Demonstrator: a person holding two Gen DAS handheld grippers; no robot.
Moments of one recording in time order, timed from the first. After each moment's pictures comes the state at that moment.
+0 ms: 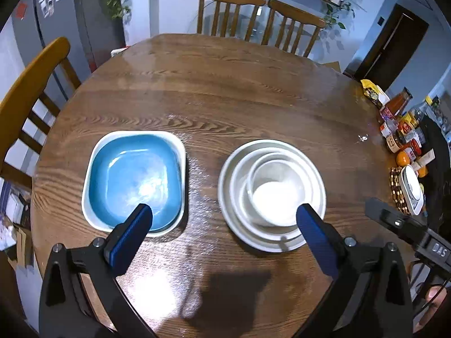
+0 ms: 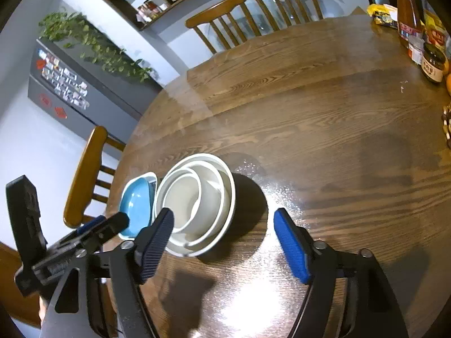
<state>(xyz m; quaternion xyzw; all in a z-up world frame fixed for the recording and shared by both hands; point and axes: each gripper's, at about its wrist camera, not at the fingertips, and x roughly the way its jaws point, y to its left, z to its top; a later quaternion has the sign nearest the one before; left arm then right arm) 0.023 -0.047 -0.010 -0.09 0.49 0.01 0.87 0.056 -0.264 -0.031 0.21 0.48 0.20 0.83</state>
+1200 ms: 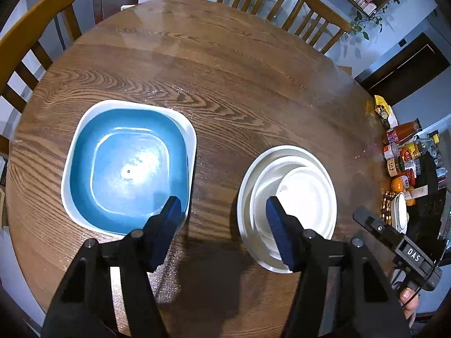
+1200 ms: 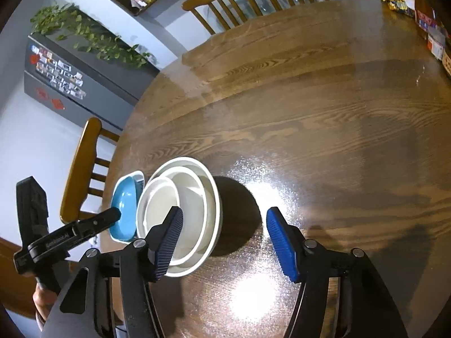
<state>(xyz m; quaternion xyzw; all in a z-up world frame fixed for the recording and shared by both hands) 0.054 -0.009 -0.036 -0.18 0.55 0.00 0.82 0.100 -0.261 -0.062 0.21 0.53 0.21 0.80</state>
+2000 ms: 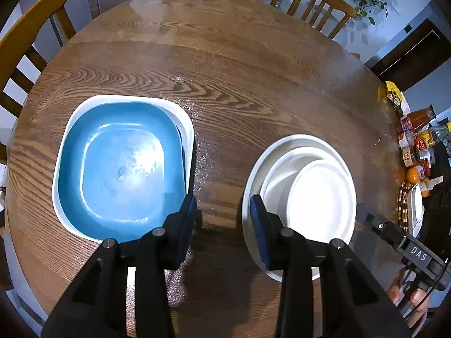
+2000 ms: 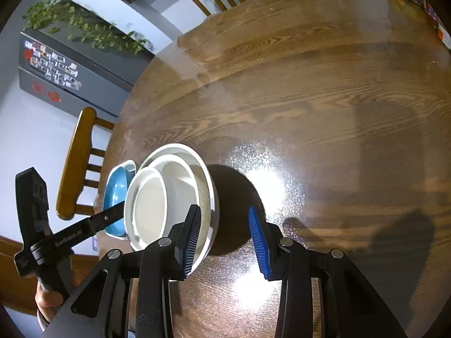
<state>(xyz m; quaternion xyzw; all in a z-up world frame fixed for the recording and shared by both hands) 0.067 -0.020 -0.054 -0.15 0.57 0.02 0.81 0.111 -0.251 -0.080 0.20 0.56 0.22 0.78</state>
